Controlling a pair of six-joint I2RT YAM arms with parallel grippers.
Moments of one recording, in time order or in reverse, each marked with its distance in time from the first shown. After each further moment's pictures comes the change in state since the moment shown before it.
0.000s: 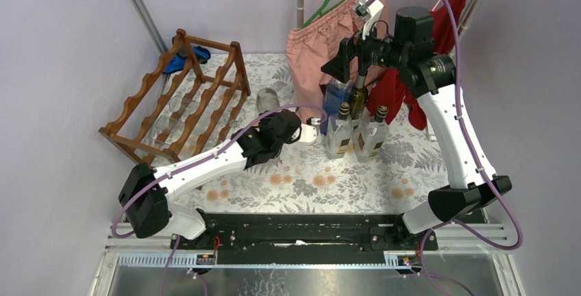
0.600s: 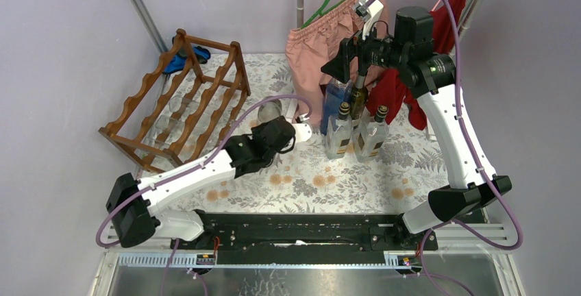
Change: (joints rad) left arm -0.040 -0.097 -0.034 -0.099 0.031 -0.367; right arm -0.001 0.000 -0.002 0.000 -0.008 0.000
